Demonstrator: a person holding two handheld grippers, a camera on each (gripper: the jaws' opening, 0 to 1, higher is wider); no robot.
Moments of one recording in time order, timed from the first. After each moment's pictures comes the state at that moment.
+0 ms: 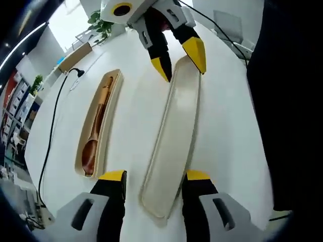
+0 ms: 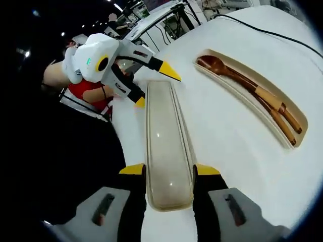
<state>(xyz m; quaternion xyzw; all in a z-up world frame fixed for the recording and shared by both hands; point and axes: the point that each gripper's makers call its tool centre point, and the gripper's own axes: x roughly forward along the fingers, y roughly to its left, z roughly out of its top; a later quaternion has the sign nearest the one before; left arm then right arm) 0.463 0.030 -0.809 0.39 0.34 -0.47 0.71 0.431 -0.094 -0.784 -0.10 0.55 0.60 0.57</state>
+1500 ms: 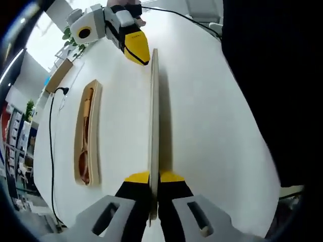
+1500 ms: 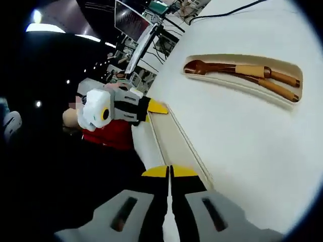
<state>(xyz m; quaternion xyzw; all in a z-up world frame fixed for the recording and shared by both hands) 0.437 0.029 -0.809 0.47 0.31 -0.51 0.66 0.438 -0.095 -0.772 0.09 0.58 0.57 0.57</state>
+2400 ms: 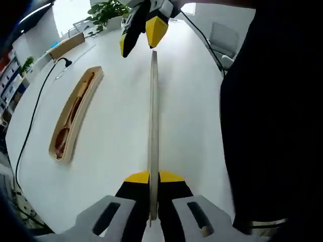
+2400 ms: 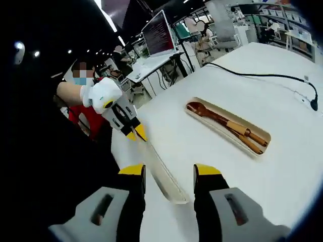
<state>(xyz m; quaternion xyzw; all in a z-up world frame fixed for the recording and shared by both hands) 0.406 0.024 -0.800 0.28 0.42 -0.51 0.70 0.459 -0.104 -0.735 -0.05 0.40 0.59 0.70</state>
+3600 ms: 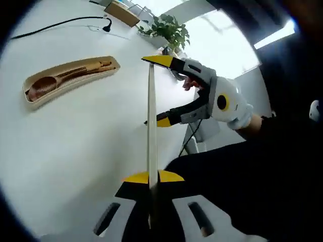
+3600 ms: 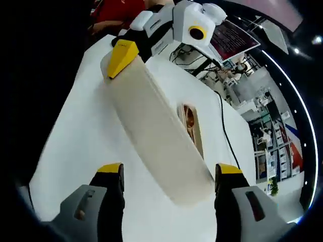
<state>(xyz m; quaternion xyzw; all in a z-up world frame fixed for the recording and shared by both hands) 0.390 -0.032 -0.735 -0.19 0.53 -0.50 0.66 0.477 -0.081 -0.736 -0.57 0.09 0.51 0.63</state>
